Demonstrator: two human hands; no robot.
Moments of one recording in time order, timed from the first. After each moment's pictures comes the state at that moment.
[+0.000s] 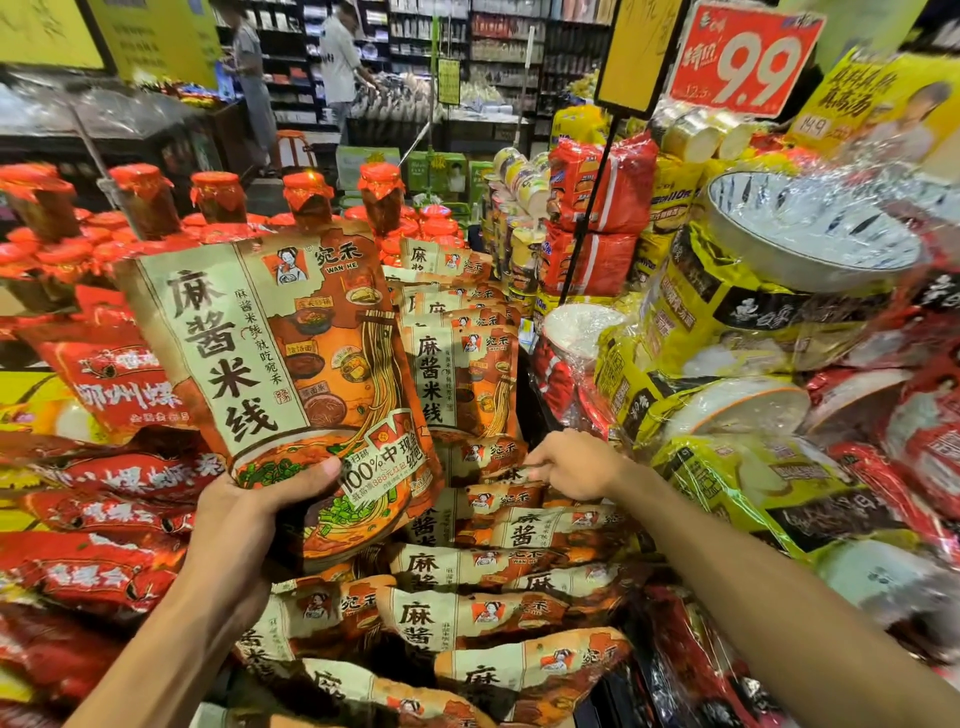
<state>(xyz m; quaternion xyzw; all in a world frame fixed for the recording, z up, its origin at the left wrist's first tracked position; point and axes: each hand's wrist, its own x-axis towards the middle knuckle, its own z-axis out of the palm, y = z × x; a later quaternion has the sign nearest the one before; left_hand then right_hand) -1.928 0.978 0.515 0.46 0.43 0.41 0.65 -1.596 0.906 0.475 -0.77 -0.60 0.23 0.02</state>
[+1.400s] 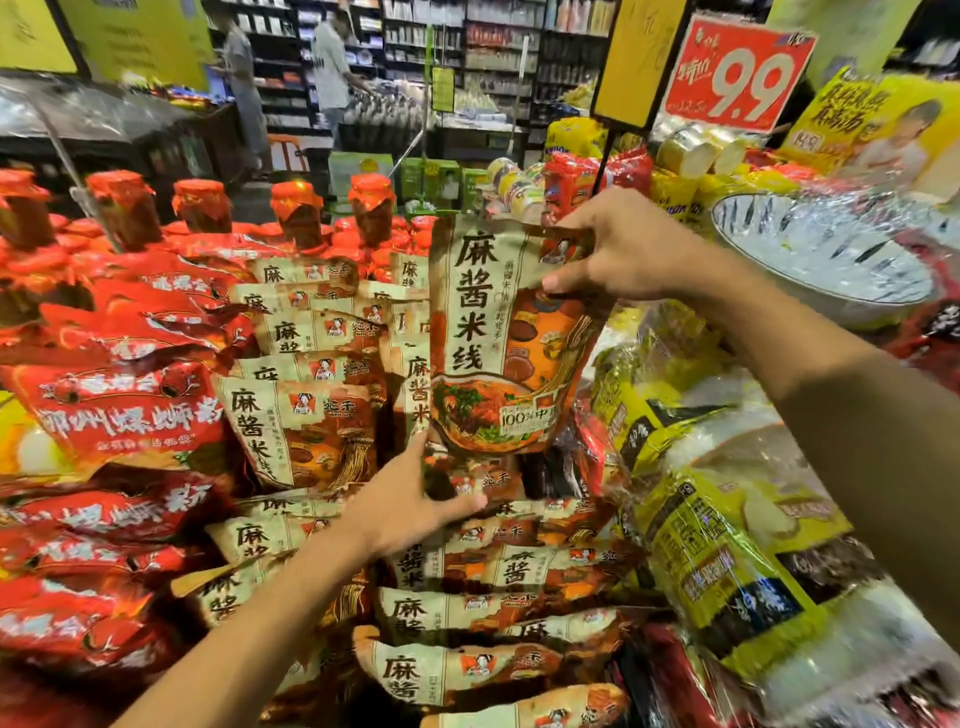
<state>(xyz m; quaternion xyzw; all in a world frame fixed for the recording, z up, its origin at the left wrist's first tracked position) -1.808 1.017 0.482 0.85 0.34 0.07 0.39 -1.567 0.950 0.699 -0.73 -0.65 0.03 0.20</state>
